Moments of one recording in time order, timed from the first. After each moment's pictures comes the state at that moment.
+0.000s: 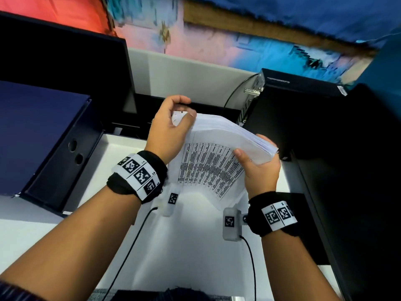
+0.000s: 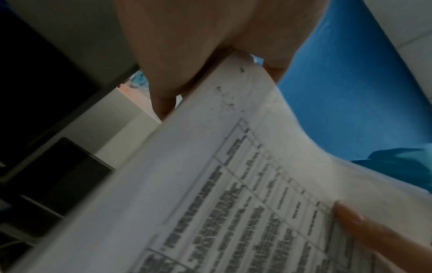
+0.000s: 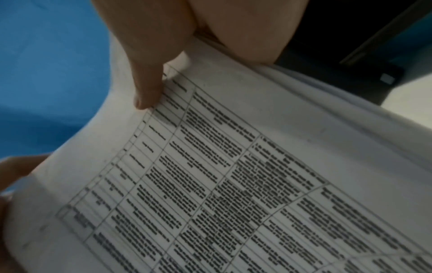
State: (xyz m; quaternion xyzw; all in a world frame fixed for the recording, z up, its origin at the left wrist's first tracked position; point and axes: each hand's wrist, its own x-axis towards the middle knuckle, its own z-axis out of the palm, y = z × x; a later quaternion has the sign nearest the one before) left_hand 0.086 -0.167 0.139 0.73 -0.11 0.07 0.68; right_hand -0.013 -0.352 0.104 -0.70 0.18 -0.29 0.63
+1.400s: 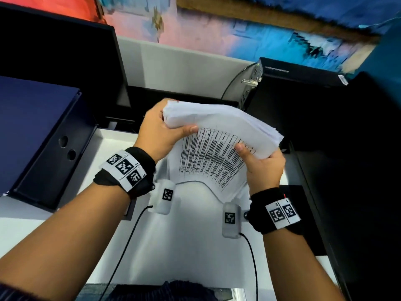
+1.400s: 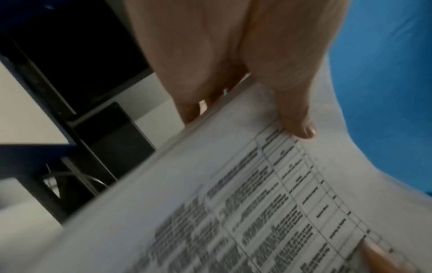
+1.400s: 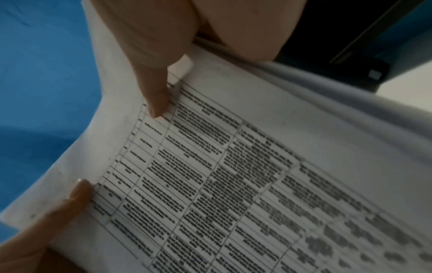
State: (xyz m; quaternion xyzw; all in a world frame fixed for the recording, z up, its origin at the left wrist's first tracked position) left_hand 0.092 -0.157 0.120 0.72 -0.15 0.01 0.68; right_hand -0.012 -0.368 0.085 -0.66 0.20 -0.28 0.67
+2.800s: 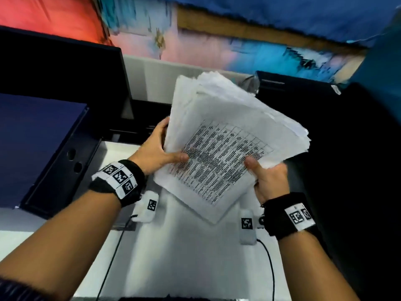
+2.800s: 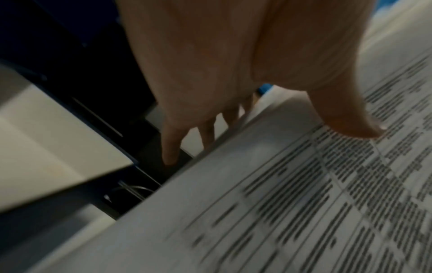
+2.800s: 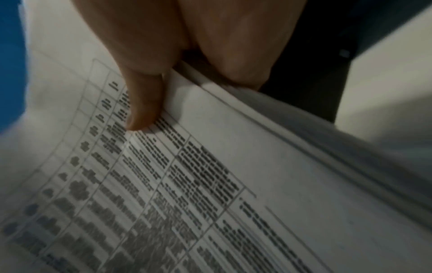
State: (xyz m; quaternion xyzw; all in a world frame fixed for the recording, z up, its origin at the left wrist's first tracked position) left_hand 0.105 -0.124 0.097 0.73 -0.16 -0.20 0.63; right_hand -0.022 -0.386 0.092 -0.66 0.27 -0.18 0.67
